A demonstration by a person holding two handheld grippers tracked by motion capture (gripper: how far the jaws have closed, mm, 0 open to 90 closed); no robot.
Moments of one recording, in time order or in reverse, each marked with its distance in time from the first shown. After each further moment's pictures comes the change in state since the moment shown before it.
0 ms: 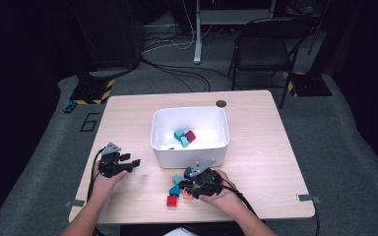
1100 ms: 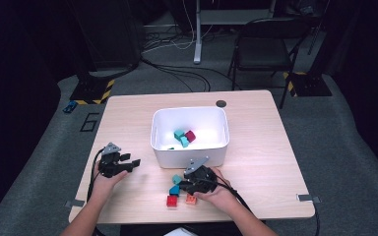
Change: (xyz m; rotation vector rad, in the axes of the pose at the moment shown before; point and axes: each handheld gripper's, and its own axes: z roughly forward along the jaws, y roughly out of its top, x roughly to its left) left arm 0.000 0.000 0.000 -0.002 0.000 -0.002; right arm -0.001 0.015 0.012 -0.014 0.024 -0.018
